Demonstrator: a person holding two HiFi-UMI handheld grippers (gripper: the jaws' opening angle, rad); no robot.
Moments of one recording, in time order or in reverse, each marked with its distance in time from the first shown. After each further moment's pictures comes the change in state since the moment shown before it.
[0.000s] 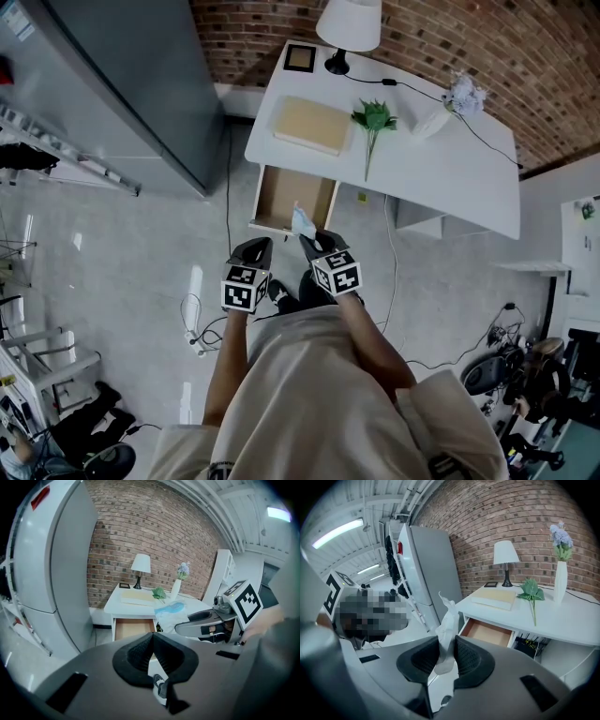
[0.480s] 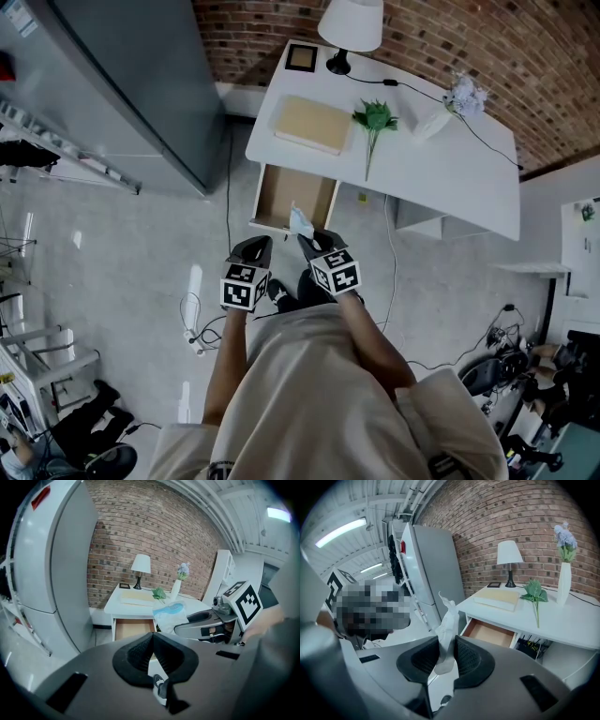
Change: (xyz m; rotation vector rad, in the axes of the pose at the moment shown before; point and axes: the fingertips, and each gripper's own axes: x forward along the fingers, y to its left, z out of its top) left arm 0.001 0.002 -0.001 -0.003 -0.002 -0.001; right arm 0.004 0.005 -0.001 -0.026 0.007 0.025
